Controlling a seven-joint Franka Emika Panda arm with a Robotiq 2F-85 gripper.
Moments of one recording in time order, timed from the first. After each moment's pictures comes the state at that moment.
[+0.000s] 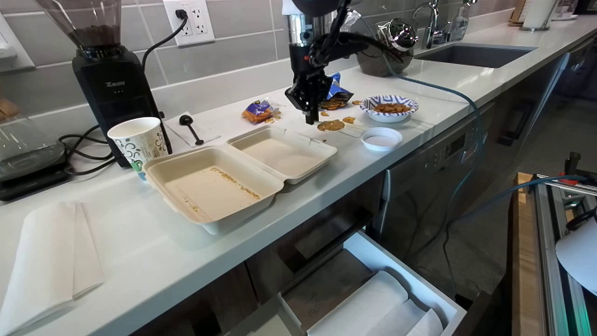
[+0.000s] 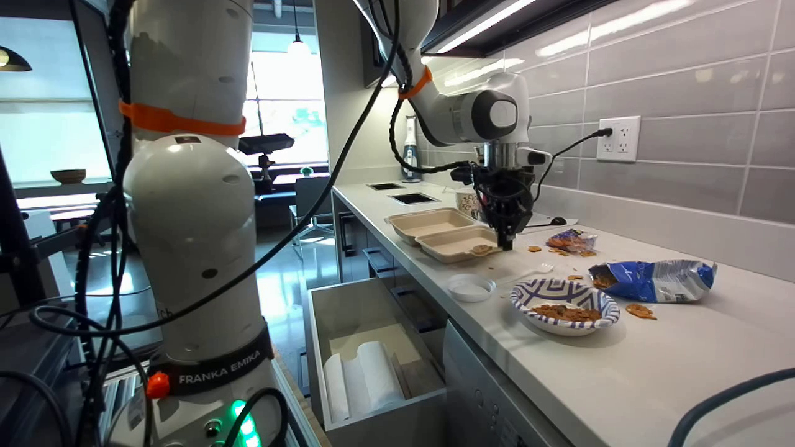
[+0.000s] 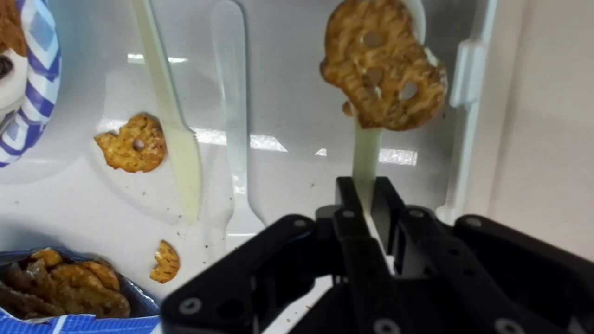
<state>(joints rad) 0.01 0.18 -0.03 -2.17 -0.06 2.37 0.20</state>
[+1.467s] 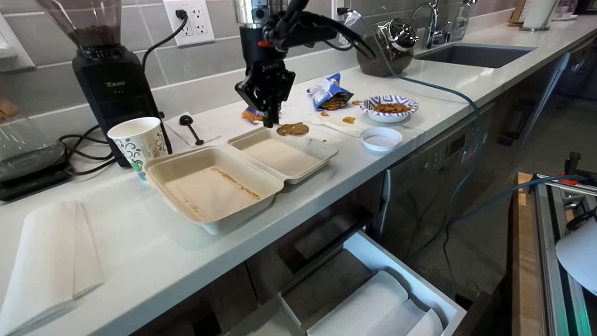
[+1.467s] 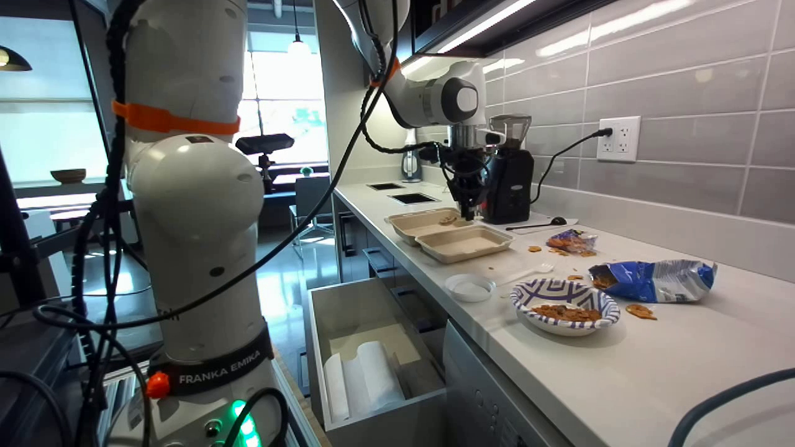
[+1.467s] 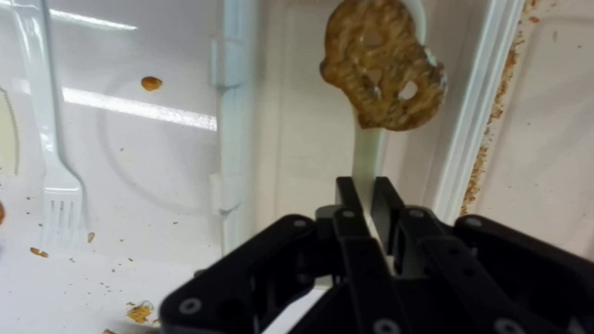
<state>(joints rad) 0.11 0.15 0.08 -2.11 -0.02 2.32 0.27</state>
